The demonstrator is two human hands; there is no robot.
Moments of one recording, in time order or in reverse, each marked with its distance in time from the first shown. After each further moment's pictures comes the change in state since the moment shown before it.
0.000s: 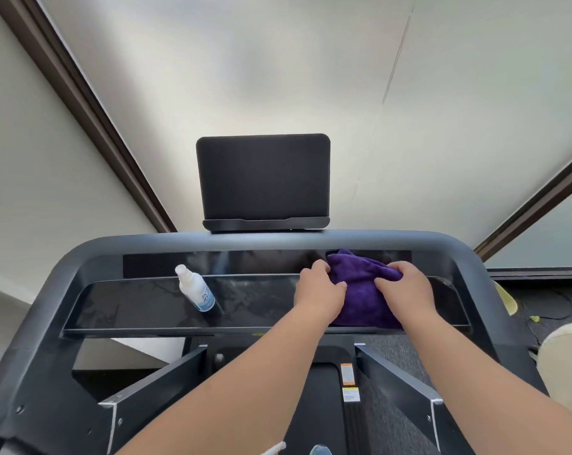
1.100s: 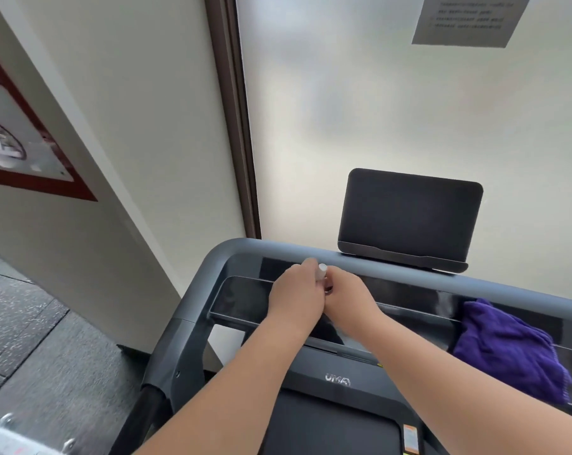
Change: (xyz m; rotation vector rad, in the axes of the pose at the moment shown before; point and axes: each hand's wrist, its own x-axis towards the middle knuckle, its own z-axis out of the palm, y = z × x) left_hand -0.039 -0.161 -0.235 0.192 0.426 0.145; right_hand -0.151 -0.196 0.229 -0.229 -0.419 -0.604
